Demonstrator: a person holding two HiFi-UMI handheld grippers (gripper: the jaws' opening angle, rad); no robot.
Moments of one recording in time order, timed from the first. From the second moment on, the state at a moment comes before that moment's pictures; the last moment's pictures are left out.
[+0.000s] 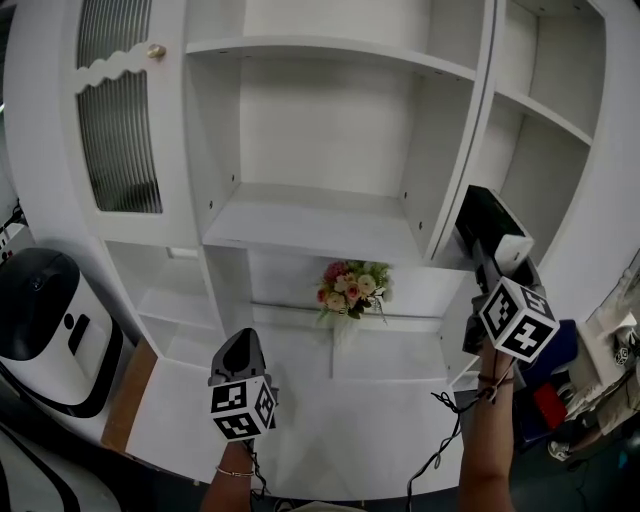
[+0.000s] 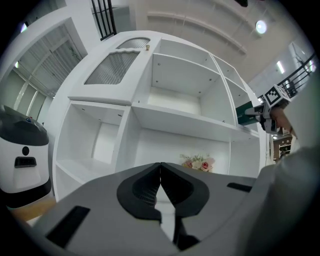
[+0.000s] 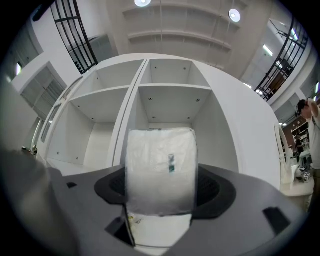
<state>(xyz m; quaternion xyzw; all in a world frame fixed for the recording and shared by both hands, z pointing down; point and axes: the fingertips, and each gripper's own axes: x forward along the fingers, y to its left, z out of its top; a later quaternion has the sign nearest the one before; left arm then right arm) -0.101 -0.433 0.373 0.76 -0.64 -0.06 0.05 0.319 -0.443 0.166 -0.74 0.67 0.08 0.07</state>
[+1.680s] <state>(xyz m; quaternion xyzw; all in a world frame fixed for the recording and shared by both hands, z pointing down) 0.080 -0.434 0.397 0.89 -0.46 -0.01 0.06 0.370 -0.246 0.314 -0.83 0.55 0.03 0.09</state>
